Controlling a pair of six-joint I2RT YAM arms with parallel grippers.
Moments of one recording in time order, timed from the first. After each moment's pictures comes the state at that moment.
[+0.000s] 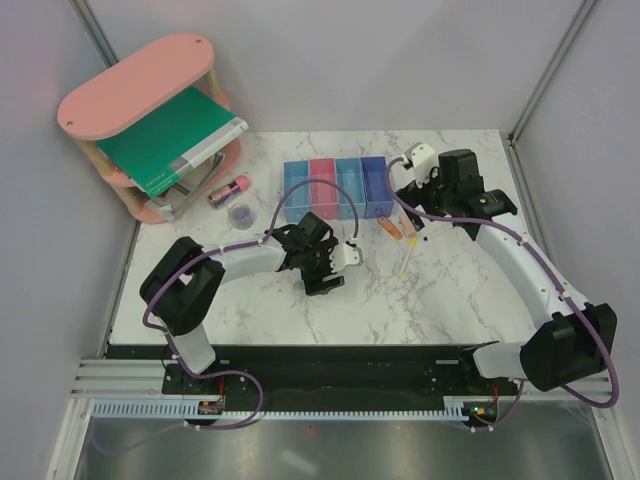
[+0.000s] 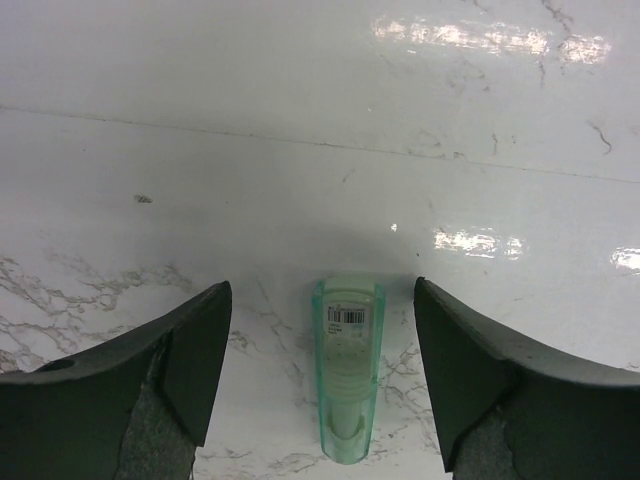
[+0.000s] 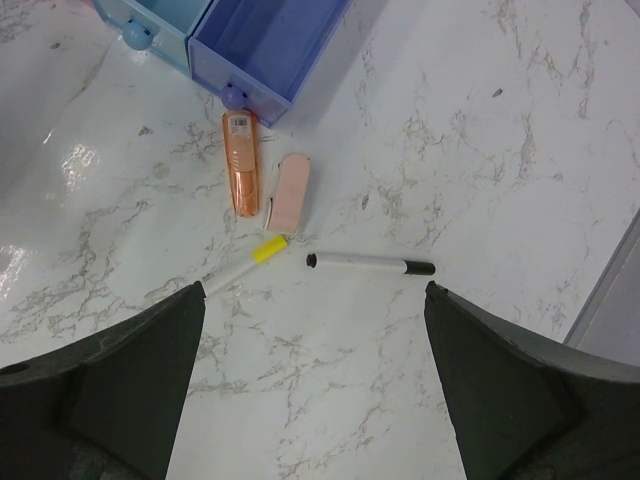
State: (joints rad) left arm -0.74 1.75 1.00 -0.33 0.31 0.66; right arm 0.29 1.33 1.23 -0.60 -0.04 -0.38
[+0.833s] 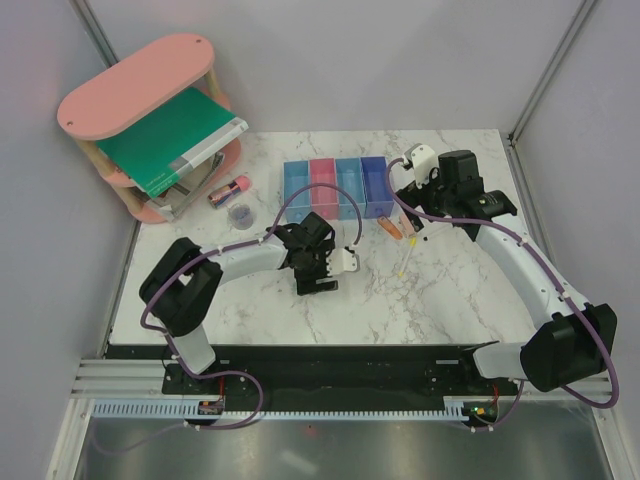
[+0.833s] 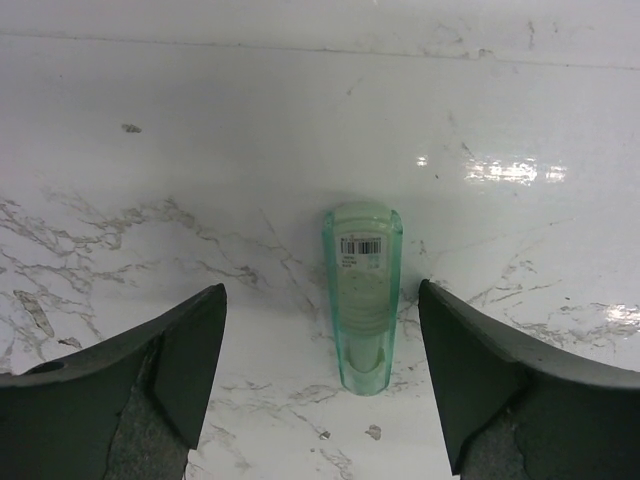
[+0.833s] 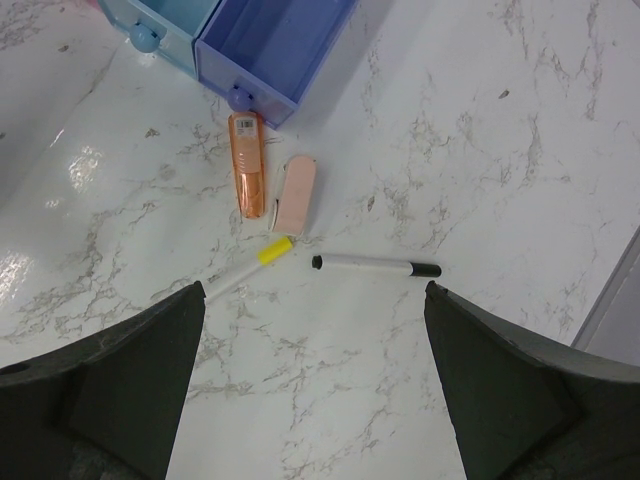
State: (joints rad) left arm -0.75 1.74 1.04 -0.49 0.18 0.76; right arm 0.28 1.33 1.22 -0.60 -0.05 -0.37
